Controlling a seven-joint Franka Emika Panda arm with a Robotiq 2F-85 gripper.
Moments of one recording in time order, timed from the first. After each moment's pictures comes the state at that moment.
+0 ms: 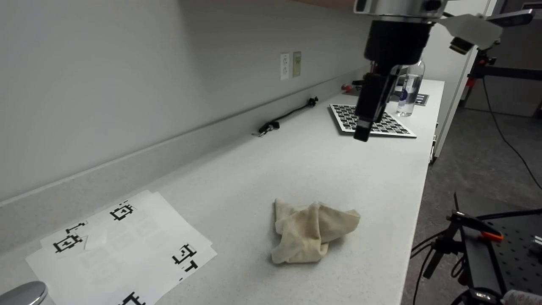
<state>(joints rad) -0.02 -0.32 0.23 -2.47 0.01 2.24 0.25</state>
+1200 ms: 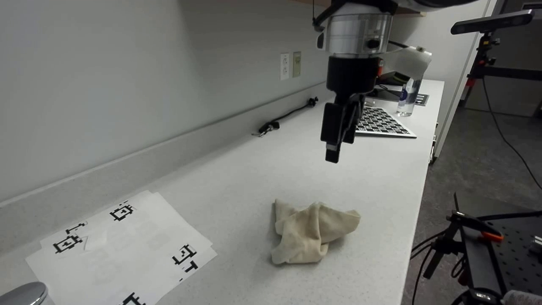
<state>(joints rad) 0.01 -0.08 0.18 -2.33 0.01 2.26 0.23</state>
